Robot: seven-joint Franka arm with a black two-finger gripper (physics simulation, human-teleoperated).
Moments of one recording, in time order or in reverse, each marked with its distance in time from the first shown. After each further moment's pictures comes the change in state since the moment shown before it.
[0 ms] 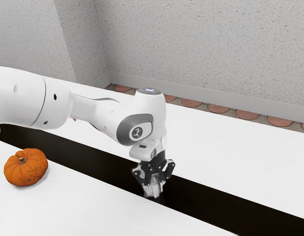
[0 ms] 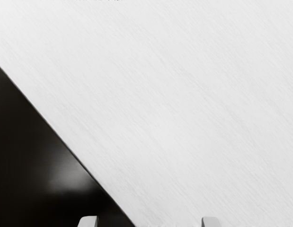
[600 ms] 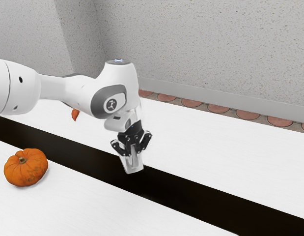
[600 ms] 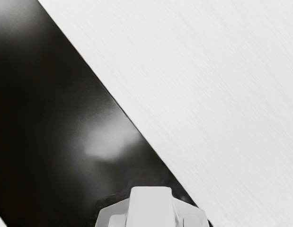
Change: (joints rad) arm 0.002 -0.159 0.141 -0.029 0.007 -0.034 0.086
